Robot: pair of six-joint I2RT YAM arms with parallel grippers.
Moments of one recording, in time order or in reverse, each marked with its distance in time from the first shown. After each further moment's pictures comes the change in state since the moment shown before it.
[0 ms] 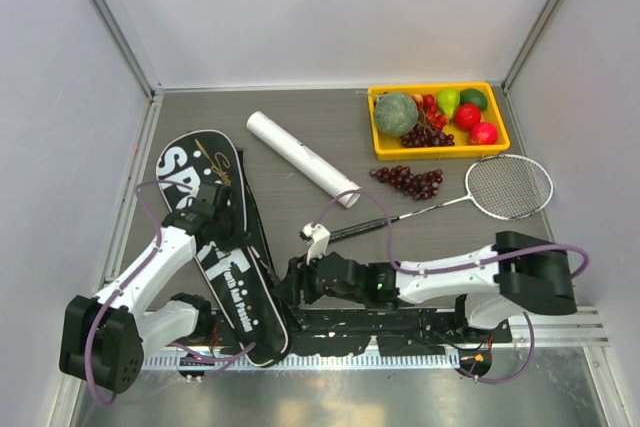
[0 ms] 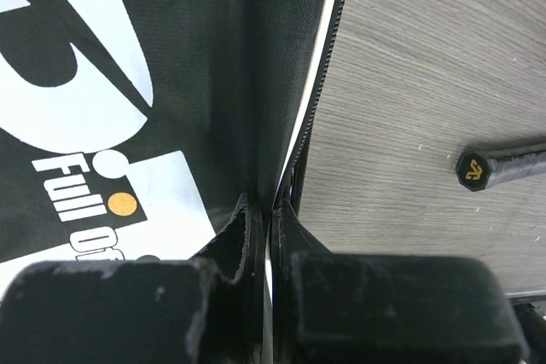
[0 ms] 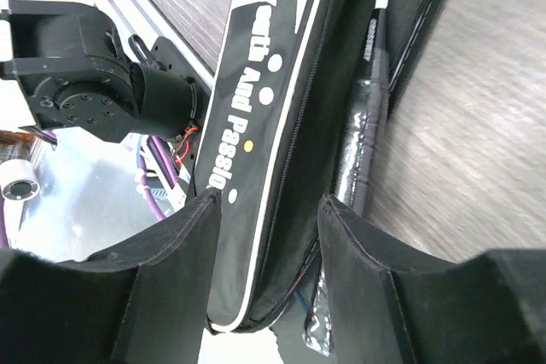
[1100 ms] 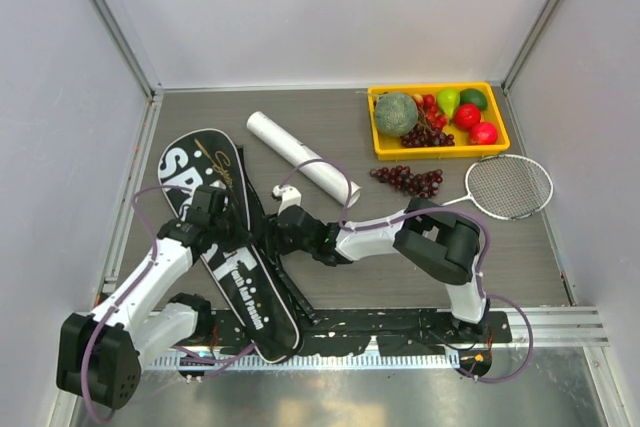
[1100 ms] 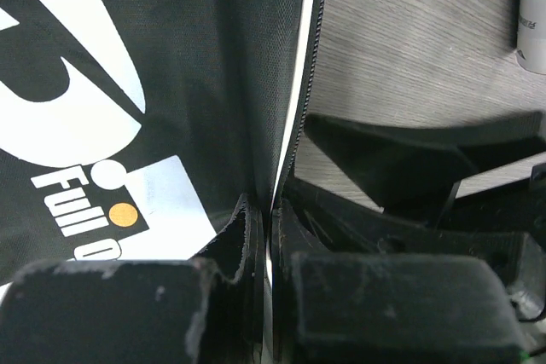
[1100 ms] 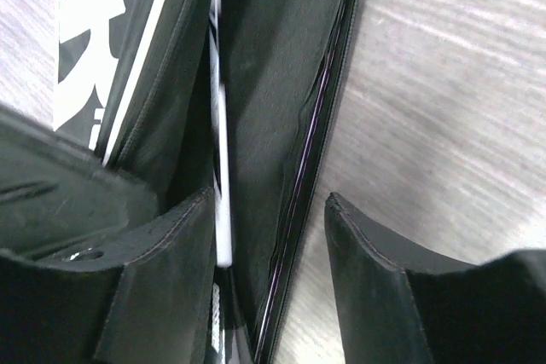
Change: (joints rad) left arm 0.006 -0.077 -0.061 0.099 0.080 -0.009; right arm -0.285 0.462 0.369 -0.055 -0.068 -0.187
